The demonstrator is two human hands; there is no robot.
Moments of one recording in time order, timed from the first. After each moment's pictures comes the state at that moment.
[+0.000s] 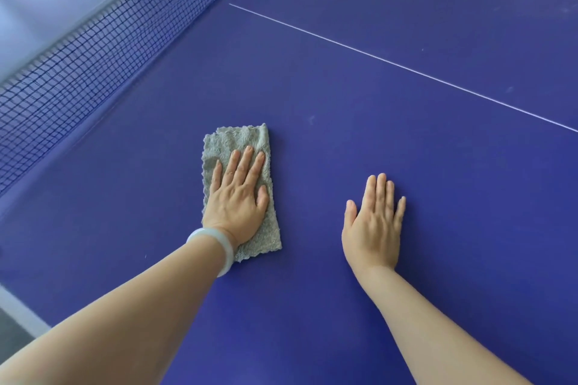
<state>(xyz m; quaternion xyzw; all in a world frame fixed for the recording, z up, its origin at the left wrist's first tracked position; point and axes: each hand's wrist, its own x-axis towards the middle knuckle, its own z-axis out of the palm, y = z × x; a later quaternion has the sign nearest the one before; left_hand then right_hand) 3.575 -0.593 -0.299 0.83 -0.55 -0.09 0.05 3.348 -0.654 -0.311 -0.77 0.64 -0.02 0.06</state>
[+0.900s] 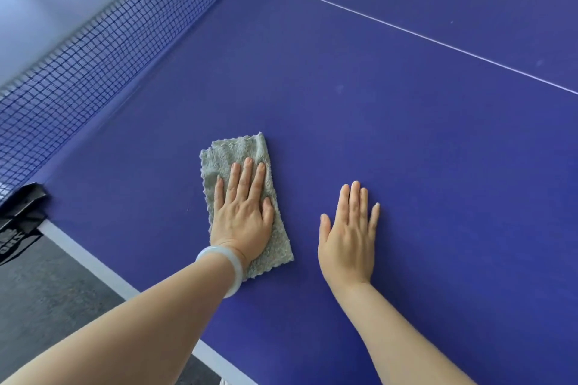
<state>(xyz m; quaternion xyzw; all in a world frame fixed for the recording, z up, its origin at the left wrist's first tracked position) 3.560 -0.487 -0.305 0.86 -0.50 -0.09 0.05 3.384 -0.540 -0.305 -0.81 0.58 -0.02 0.11</state>
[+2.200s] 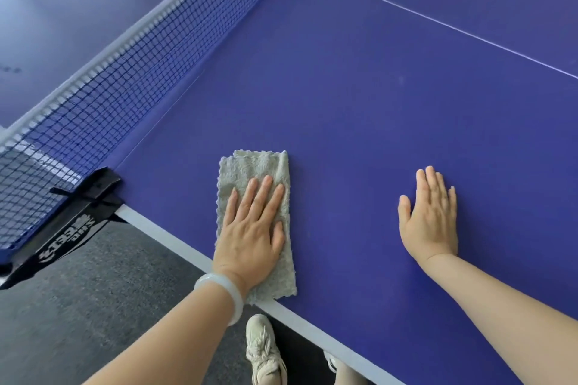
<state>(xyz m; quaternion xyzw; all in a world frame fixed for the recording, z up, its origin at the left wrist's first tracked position) 3.661 -0.364 -0.301 0.79 -0.60 -0.10 0.07 3.391 -0.535 -0.302 -0.78 0.62 0.01 0.05</state>
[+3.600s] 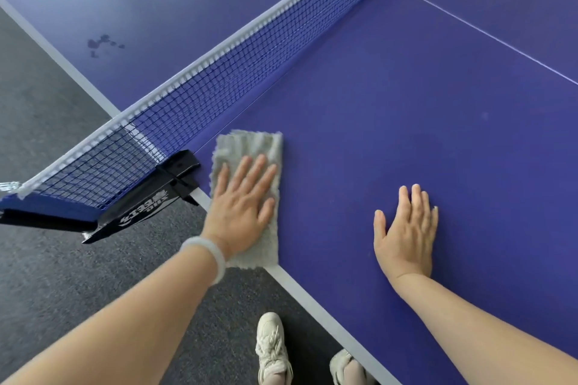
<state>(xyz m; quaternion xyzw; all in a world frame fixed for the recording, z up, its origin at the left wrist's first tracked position) 3.791 -0.327 -0.305 0.83 -0.55 -0.07 0.02 3.528 -0.479 -0.311 -0.83 0.56 -0.03 0.05</state>
